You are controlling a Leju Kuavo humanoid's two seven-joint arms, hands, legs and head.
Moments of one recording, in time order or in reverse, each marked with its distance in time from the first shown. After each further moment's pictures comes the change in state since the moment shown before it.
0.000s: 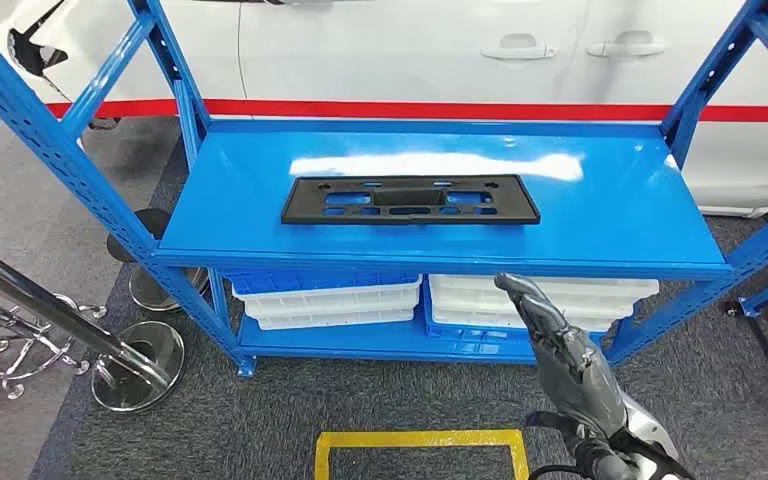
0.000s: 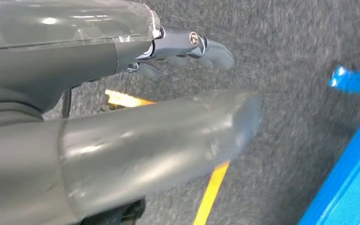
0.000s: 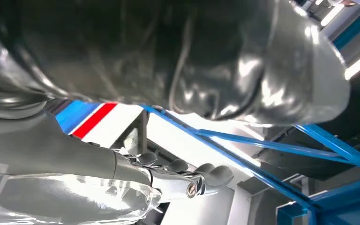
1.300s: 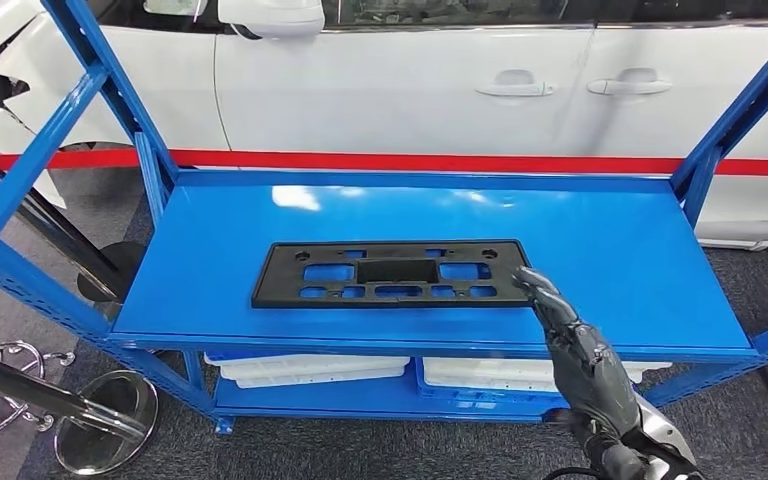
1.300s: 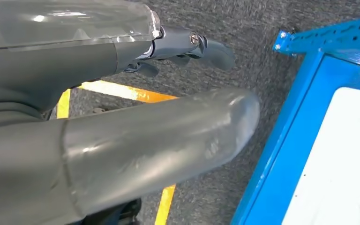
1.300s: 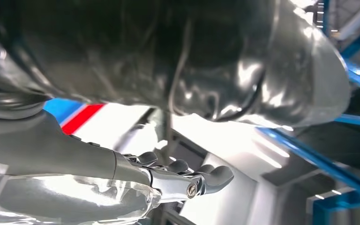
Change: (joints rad) left arm -0.004 -0.006 0.018 0.000 -0.051 -0.019 -0.013; right arm 0.037 -0.011 -0.068 0.001 0.004 0.019 0.048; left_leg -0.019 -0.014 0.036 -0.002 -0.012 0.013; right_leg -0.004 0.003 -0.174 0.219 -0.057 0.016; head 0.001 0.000
